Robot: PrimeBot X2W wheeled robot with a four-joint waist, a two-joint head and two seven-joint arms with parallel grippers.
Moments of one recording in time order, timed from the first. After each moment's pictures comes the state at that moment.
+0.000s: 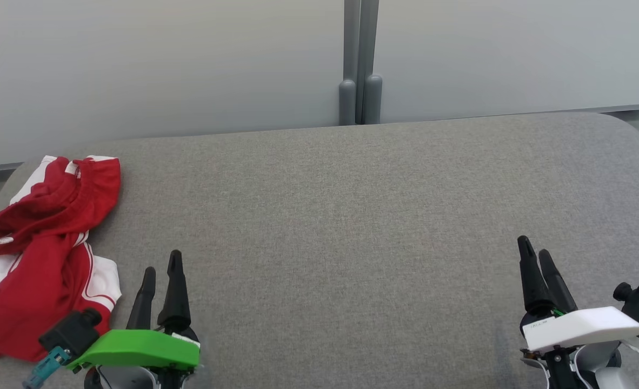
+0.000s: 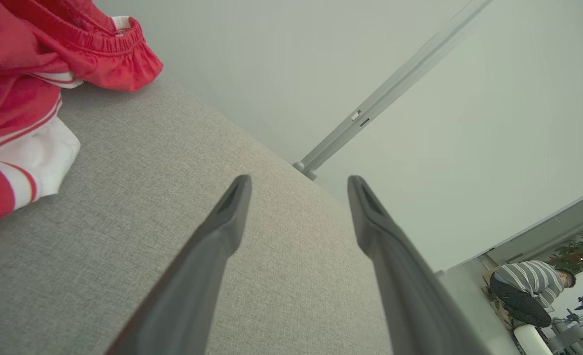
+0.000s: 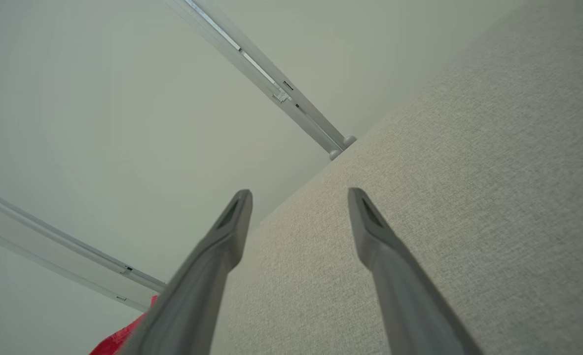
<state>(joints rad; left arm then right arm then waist) -0.01 0.04 -0.09 0.14 -0.85 -0.03 -0.10 0.01 -0.04 -0.03 0.09 0.85 0.13 -0.08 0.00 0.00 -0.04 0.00</state>
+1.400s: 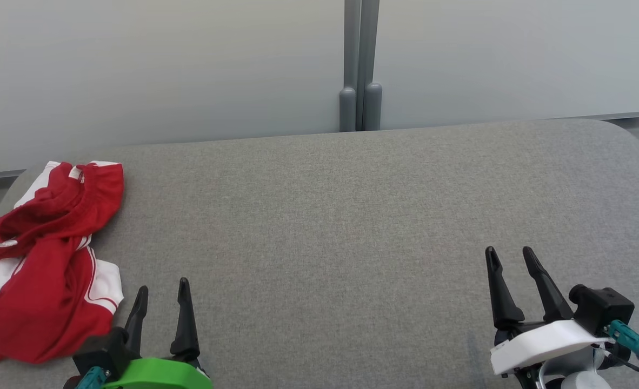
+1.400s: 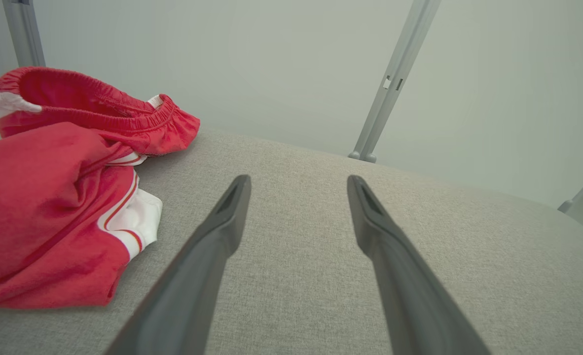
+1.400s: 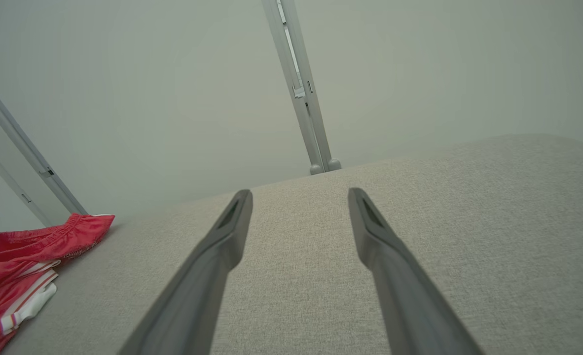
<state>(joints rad) 0.05 0.06 -0.11 0.17 -0.38 0.00 -0.20 0.02 -0.04 0.04 0.10 0.34 0.13 -0.20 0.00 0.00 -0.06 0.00</state>
